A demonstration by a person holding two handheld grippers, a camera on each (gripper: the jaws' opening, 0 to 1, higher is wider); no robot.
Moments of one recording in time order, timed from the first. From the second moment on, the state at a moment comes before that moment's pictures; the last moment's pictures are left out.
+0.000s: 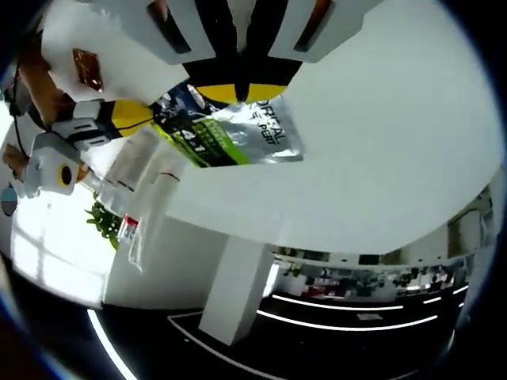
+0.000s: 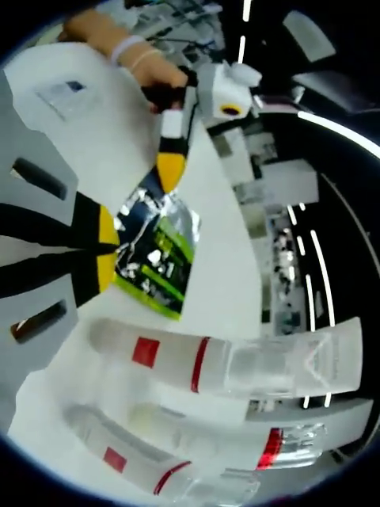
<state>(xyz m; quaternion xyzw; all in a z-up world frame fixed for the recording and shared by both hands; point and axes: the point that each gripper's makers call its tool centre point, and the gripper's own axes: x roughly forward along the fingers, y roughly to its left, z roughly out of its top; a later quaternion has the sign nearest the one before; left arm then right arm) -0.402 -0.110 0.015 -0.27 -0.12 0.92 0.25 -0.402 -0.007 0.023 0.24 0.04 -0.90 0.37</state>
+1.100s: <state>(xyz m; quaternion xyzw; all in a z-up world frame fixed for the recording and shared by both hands) -0.420 -0.137 0.091 -0.11 -0.28 0.92 0.27 -0.268 -0.105 0.039 0.13 0.12 -0.71 0.68</state>
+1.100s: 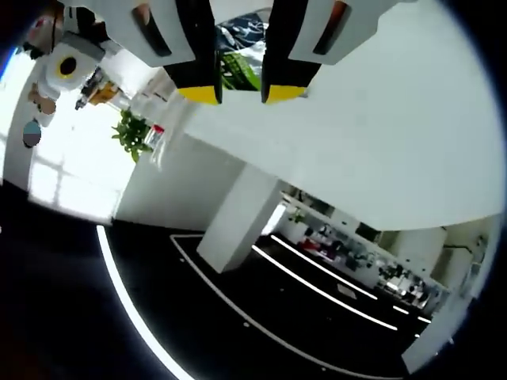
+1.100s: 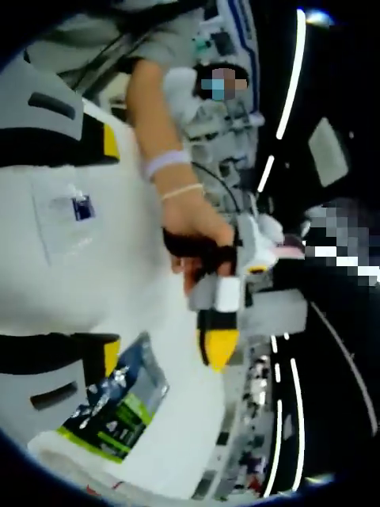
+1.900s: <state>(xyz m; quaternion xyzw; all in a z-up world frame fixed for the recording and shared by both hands) -0.415 -0.131 0.092 -0.10 -0.27 0.92 0.27 -0.253 -0.101 0.029 0.15 0.19 -0.69 0.68</state>
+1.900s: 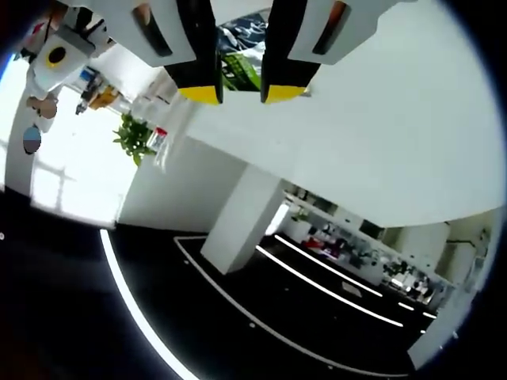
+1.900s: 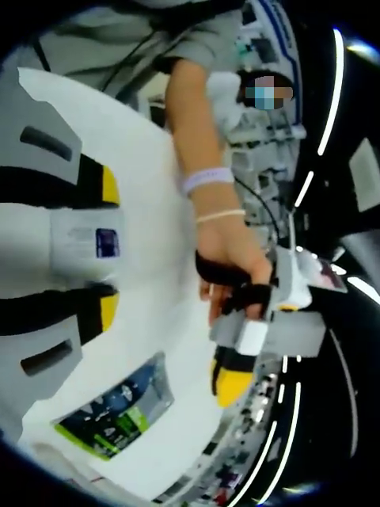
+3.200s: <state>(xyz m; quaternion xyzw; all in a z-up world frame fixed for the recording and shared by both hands) -0.255 -0.089 0.095 -0.15 -0.03 0.91 0.39 -0.263 -0.091 0.021 0.16 0.21 -0.71 0.66</state>
